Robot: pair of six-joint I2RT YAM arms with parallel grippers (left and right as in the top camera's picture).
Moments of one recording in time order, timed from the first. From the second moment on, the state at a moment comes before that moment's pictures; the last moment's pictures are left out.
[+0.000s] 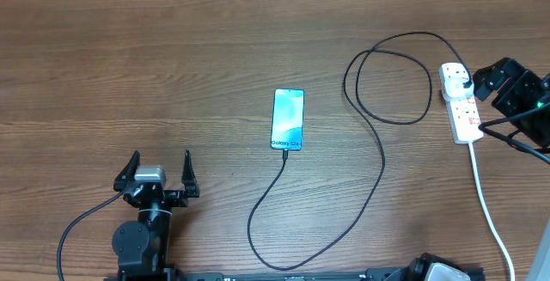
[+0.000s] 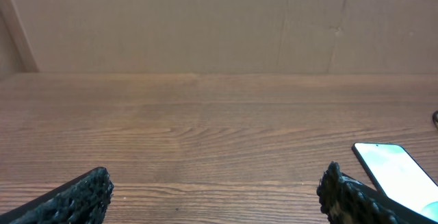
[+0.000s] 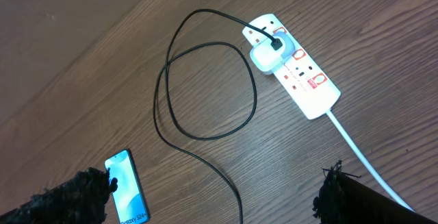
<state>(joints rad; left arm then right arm) 0.08 0.02 0.01 -0.07 0.09 -0.02 -0.39 1.27 1.60 -1.25 -0.22 0.31</state>
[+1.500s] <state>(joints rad) 0.08 0.01 0.01 -0.07 0.08 -0.02 0.04 0.30 0.02 0.33 -0.22 0.31</state>
